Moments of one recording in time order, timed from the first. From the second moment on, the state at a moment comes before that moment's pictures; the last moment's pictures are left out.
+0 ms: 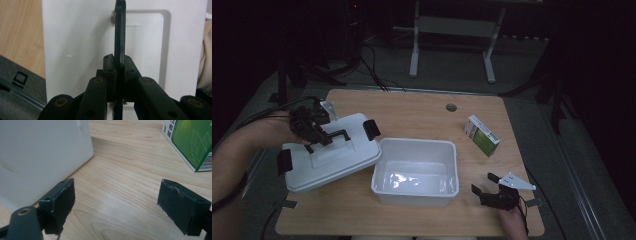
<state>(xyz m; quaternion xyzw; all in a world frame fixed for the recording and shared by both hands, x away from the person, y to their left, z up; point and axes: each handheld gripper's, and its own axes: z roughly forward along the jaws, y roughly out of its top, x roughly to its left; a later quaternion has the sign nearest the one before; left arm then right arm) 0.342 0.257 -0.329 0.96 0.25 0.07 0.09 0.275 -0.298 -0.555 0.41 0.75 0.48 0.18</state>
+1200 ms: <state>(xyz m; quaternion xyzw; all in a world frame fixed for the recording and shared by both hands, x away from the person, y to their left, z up) 0.368 0.291 -0.452 0.94 0.32 0.02 0.12 0.274 -0.299 -0.555 0.41 0.75 0.49 0.18</state>
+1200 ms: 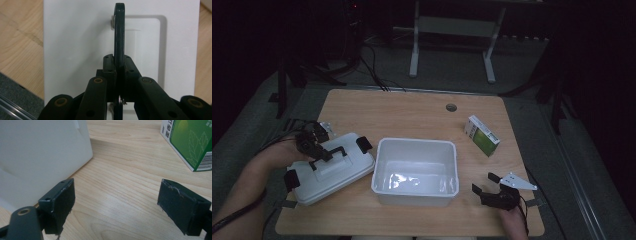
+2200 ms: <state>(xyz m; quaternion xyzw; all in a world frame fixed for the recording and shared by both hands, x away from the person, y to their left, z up) 0.372 0.283 -0.477 0.93 0.34 0.00 0.10 0.275 -0.300 -0.552 0.41 0.74 0.49 0.19</state>
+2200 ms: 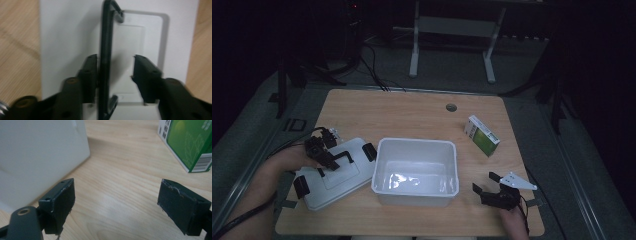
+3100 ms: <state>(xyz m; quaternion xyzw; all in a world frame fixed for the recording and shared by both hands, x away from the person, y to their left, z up) 0.365 0.299 -0.468 0.92 0.37 0.01 0.13 0.324 -0.329 -0.507 0.44 0.73 0.48 0.20</state>
